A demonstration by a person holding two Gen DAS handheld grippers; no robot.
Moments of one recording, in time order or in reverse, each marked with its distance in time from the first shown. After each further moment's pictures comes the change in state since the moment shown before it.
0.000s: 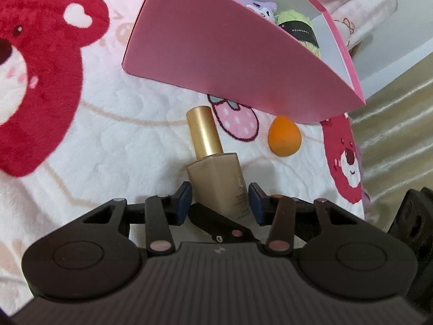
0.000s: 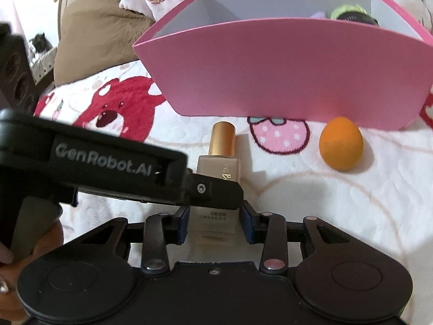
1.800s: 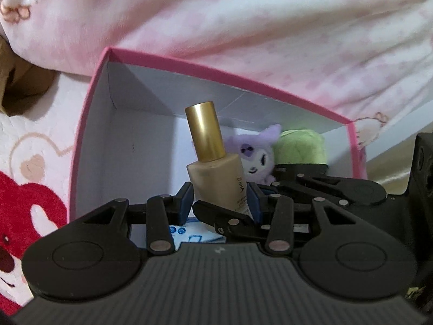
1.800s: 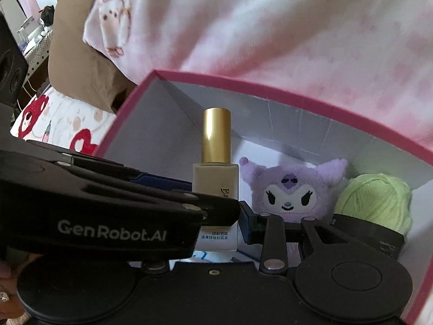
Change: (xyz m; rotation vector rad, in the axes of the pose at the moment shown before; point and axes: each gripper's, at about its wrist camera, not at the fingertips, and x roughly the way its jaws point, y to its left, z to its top) left arm 0.045 -0.063 0.209 0.022 0.040 0.124; right arm 0.052 -0.065 0.246 -0.196 0.212 0.075
